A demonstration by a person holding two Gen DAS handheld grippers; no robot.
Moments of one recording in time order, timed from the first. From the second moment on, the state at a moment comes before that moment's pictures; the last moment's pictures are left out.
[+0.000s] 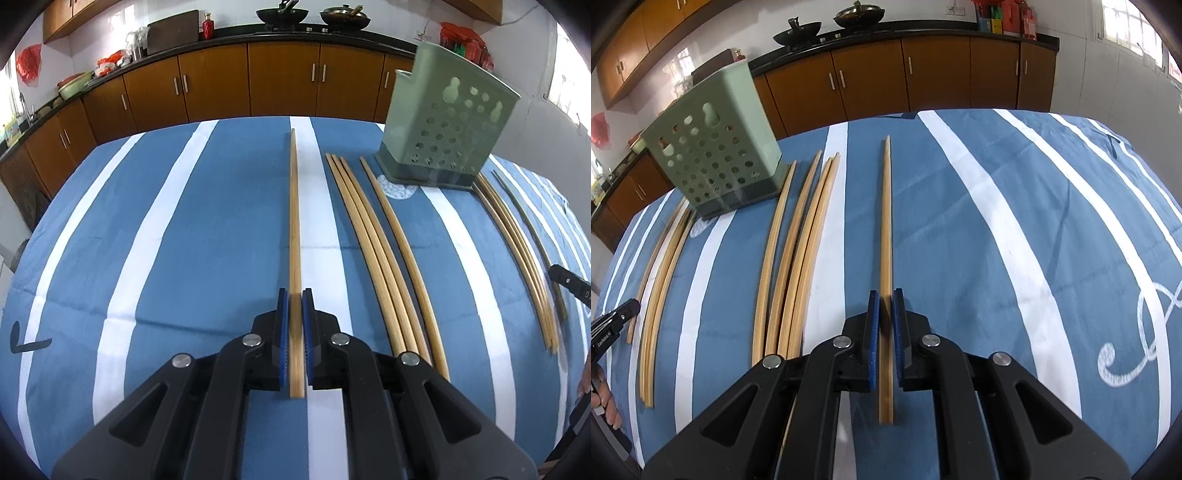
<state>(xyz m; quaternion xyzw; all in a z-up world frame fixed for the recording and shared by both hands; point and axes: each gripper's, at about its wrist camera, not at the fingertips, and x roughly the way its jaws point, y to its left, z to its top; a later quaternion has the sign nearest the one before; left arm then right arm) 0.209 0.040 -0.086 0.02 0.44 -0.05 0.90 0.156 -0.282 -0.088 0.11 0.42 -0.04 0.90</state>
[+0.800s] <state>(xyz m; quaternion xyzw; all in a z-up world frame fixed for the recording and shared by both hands) 0.192 0.082 0.065 -0.05 0.25 -0.01 0.97 0.126 -0.309 0.043 0.12 0.21 -0.03 0.97</state>
